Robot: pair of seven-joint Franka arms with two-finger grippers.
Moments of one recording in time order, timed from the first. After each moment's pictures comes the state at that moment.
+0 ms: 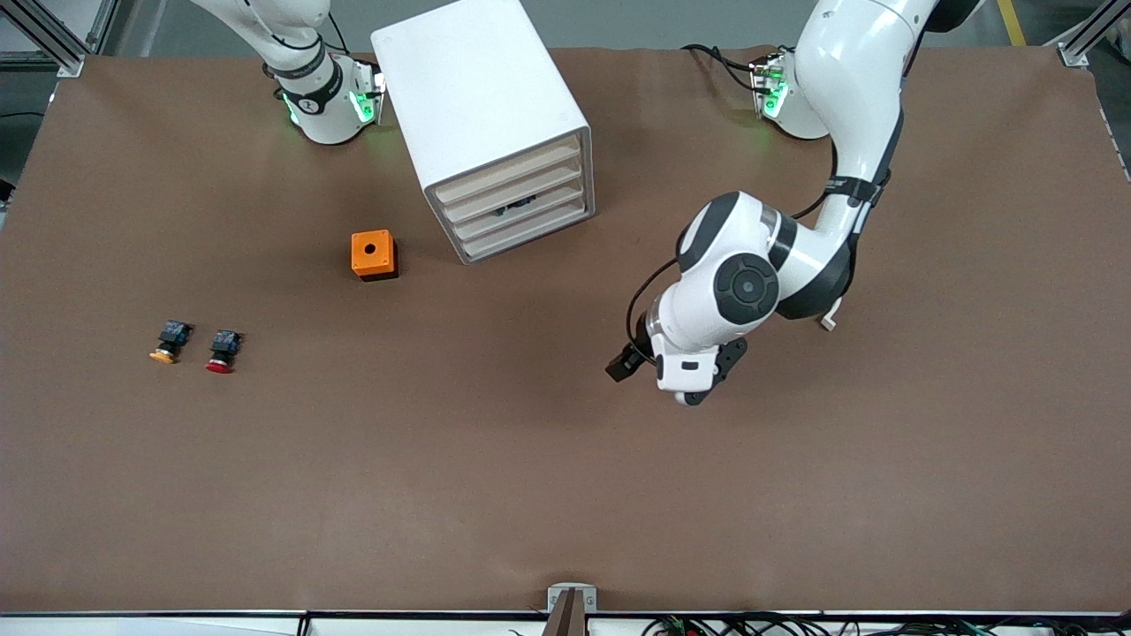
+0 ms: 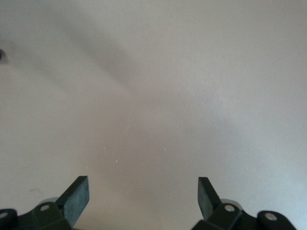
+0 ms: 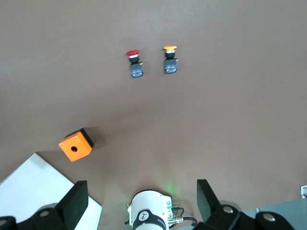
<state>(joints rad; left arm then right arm) -0.46 0.63 -0.09 -1.37 -0.23 2.02 -1.24 -0.25 0.06 -0.05 -1.37 -0.01 1.21 -0.01</state>
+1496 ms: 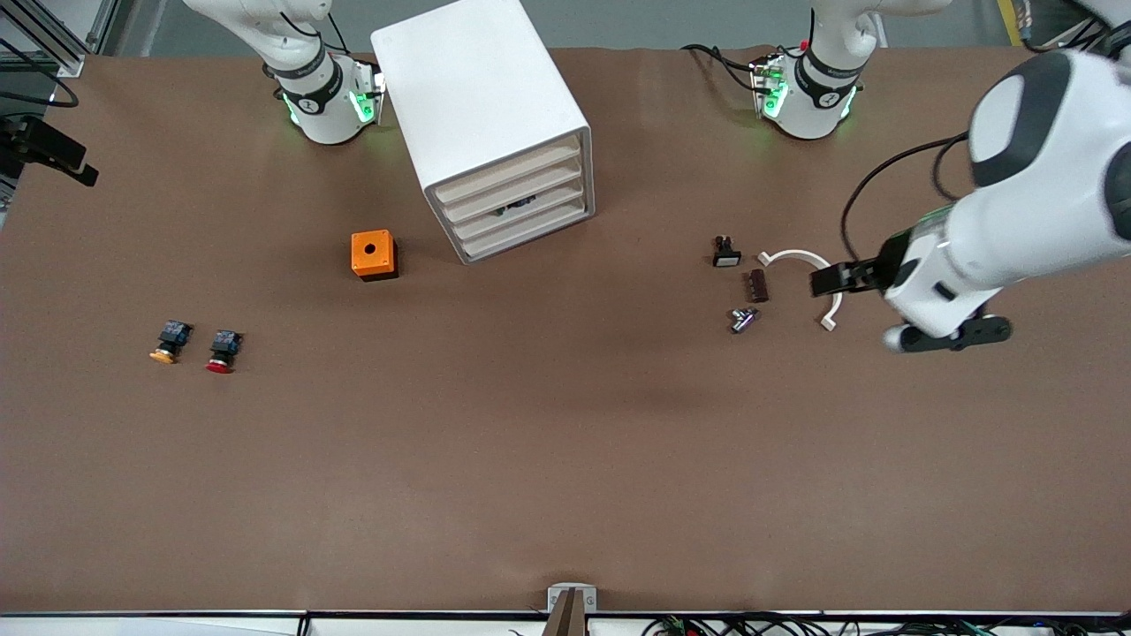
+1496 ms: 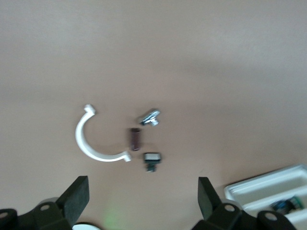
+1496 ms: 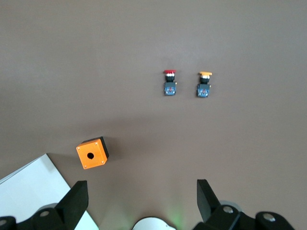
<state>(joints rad) -0.10 0.22 -0.09 -1.46 -0.14 1.51 -0.26 -0.10 -0.18 -0.04 -1.71 -0.01 1.48 -0.03</state>
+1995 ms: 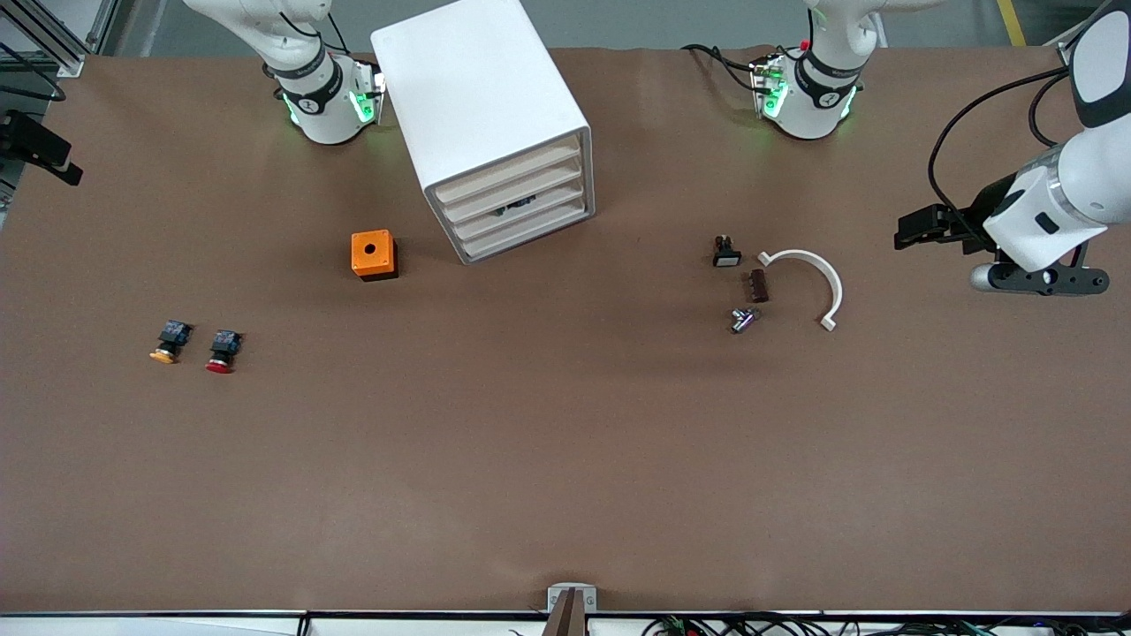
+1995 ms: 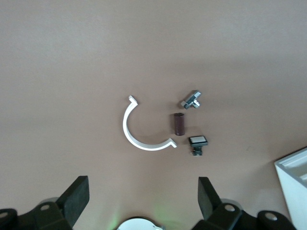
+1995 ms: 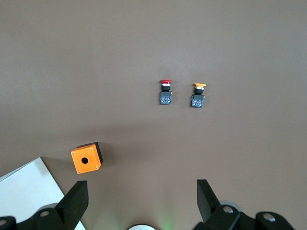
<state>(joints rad) 0.02 0.05 -0.09 -1.68 -0.07 1.55 0.00 -0.11 -0.18 -0.04 -1.68 -0.03 1.49 -0.06</state>
